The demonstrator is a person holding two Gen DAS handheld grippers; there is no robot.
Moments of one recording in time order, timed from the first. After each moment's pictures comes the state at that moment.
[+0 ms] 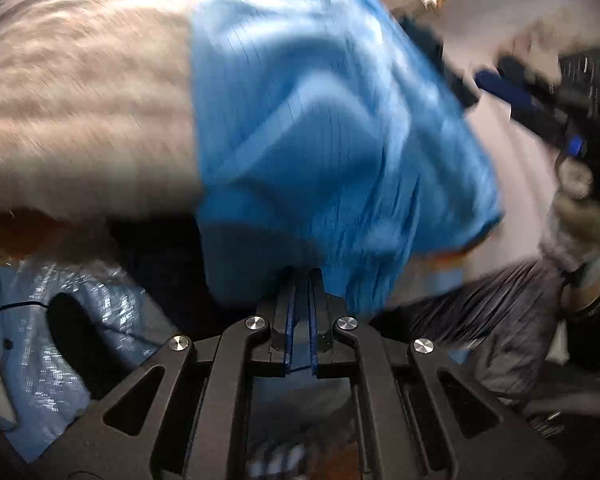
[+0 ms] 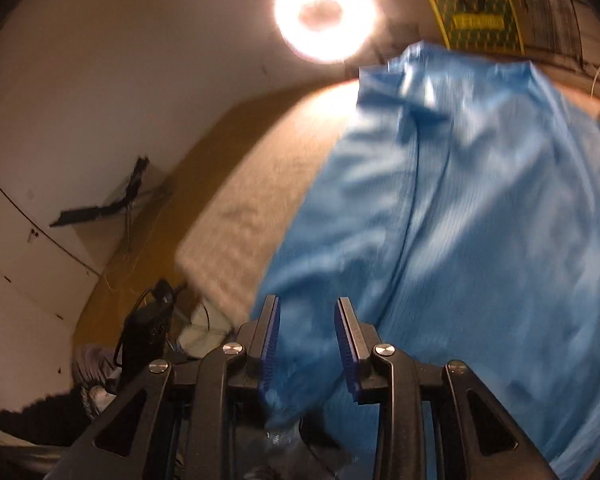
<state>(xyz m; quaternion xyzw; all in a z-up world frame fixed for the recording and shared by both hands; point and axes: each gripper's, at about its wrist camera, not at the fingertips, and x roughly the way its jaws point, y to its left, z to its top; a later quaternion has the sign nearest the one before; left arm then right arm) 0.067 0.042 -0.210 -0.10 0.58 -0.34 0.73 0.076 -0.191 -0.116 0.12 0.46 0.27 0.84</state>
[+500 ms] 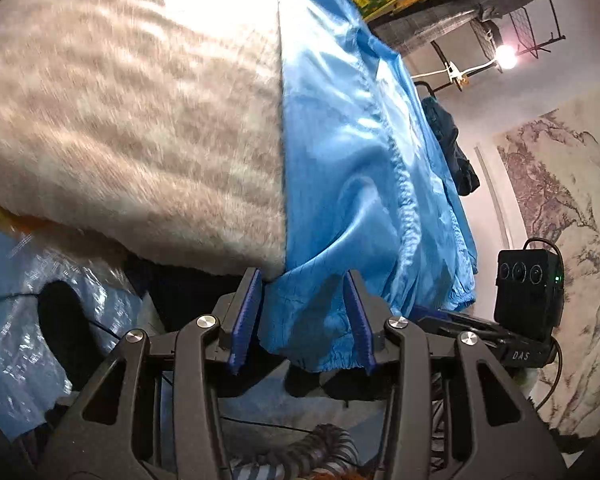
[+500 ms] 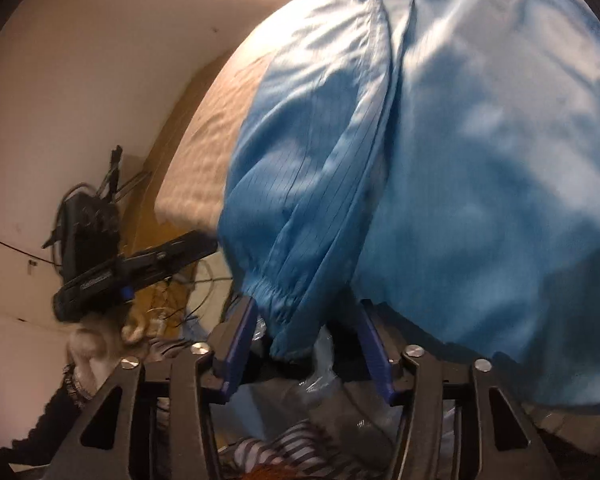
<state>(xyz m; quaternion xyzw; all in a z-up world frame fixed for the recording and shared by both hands) 0.106 0.102 -0.201 -0.26 0.56 -0.29 0.73 0.026 -0.168 -0.213 0.21 0.55 0.24 0.77</state>
